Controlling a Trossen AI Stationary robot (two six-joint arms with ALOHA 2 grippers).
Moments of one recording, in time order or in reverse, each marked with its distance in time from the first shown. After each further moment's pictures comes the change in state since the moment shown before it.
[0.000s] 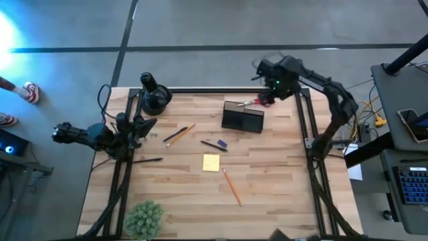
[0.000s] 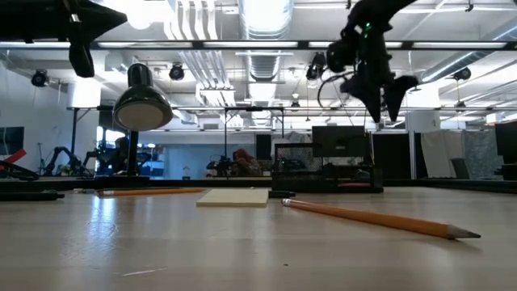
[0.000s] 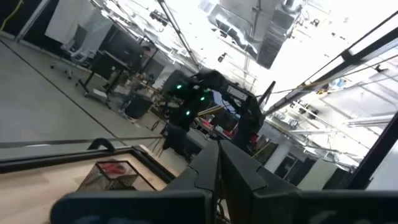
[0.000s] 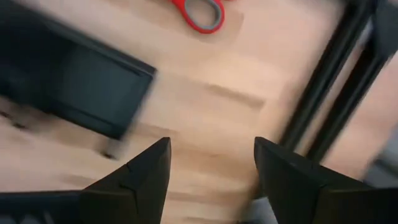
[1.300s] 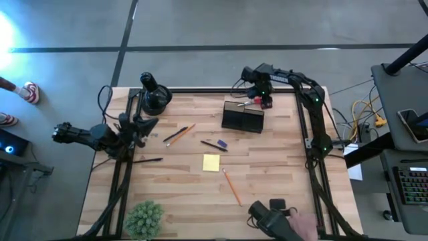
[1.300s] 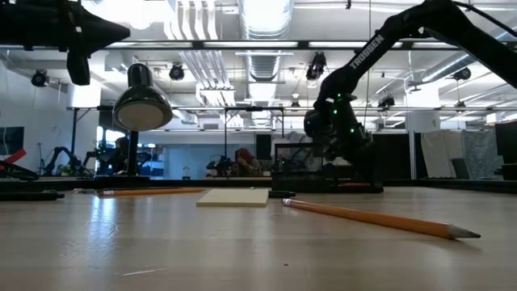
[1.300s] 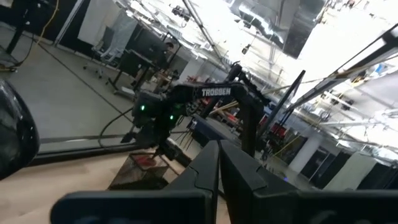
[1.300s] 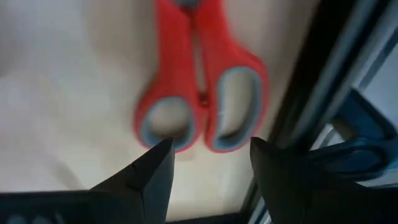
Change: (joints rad) left arm 0.000 -0.001 0.000 -0.096 -0.082 0.011; right arm -0.098 0.449 0.074 0.293 0.255 -1.179
